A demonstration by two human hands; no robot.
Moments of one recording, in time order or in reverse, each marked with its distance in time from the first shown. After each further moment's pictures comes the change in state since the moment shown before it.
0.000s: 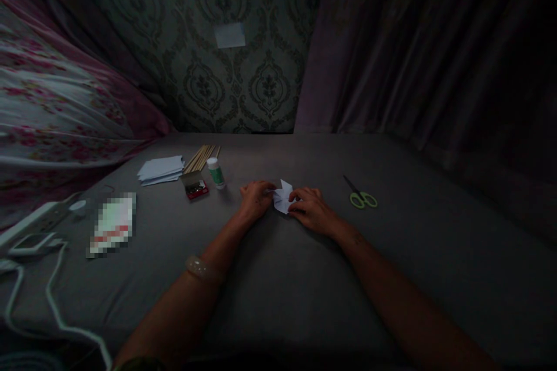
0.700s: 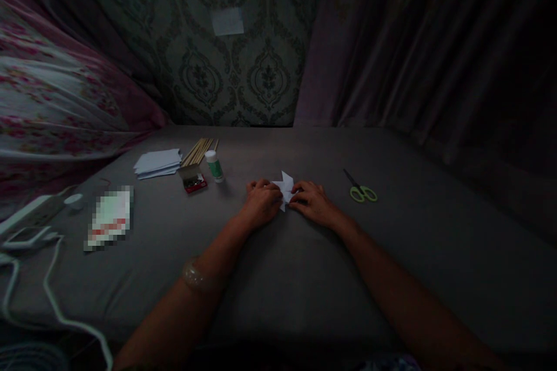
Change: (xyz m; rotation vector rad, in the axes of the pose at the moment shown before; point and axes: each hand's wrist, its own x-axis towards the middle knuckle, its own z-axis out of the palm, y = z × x) left_hand -0.018 0.003 0.002 0.229 -0.160 0.337; right_hand -0.001 0.007 0.005 0.088 0.001 0.158
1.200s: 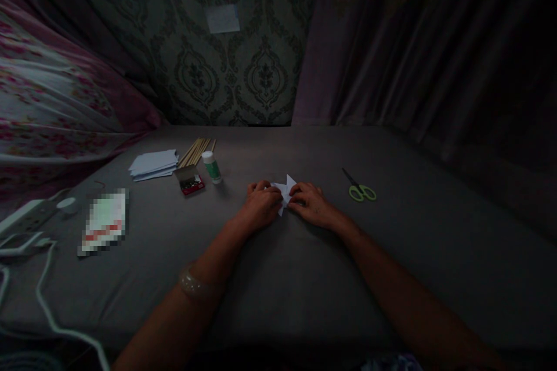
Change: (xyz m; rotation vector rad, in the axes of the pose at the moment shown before) left_hand -0.001 0.005 -0.005 0.005 -0.066 0.035; right_hand 0.001 -0.010 -0.002 0.026 -0.043 0.094
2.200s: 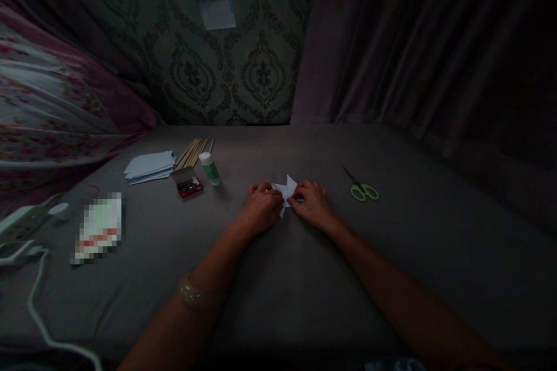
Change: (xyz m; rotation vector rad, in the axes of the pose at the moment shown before) left_hand 0.000 -0.001 0.001 -0.025 0.006 0.022; right_hand 0.010 -0.007 0.018 -0.086 0.231 0.260
